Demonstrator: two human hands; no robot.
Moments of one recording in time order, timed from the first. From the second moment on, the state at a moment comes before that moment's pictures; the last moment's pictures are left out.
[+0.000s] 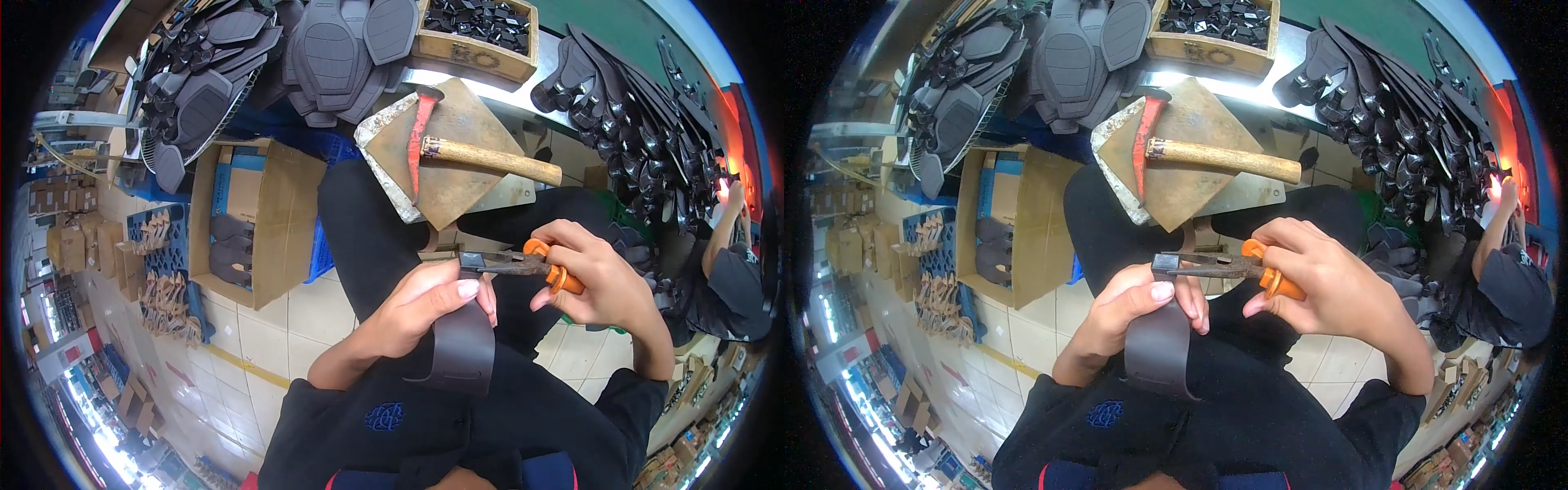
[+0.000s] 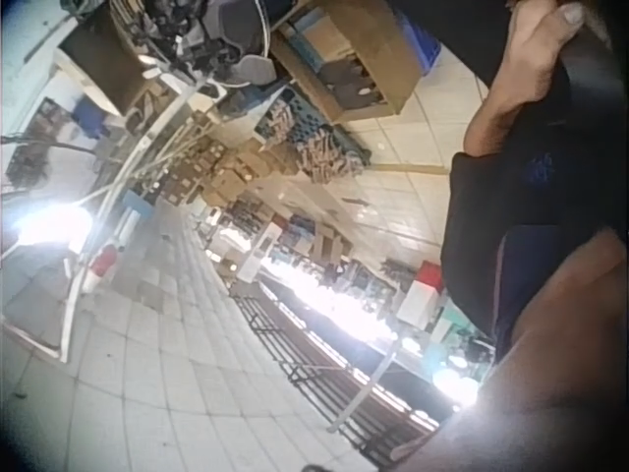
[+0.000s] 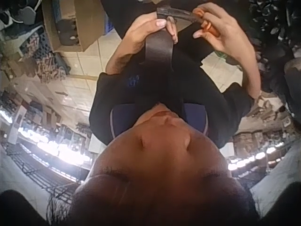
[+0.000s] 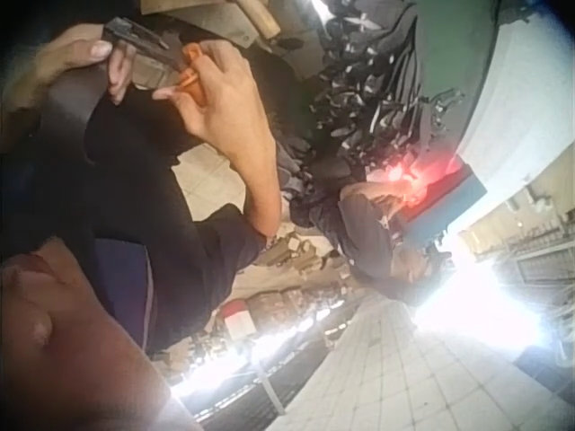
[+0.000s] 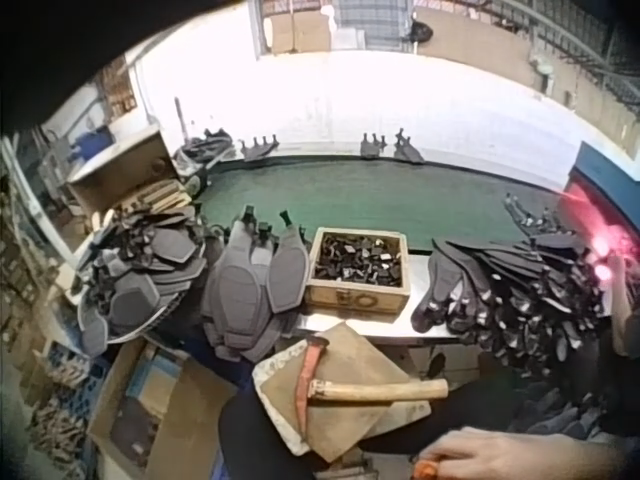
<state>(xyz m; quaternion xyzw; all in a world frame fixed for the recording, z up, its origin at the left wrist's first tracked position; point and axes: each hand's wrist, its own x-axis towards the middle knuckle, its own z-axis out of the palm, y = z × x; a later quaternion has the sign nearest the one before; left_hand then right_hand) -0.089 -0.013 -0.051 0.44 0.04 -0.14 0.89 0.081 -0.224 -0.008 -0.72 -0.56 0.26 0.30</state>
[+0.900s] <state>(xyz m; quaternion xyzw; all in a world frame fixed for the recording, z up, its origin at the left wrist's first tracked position) -0.085 -0.021 -0.055 0.38 0.03 -0.12 0.92 0.073 -0.226 -0.018 -0.72 -0.50 0.32 0.36</state>
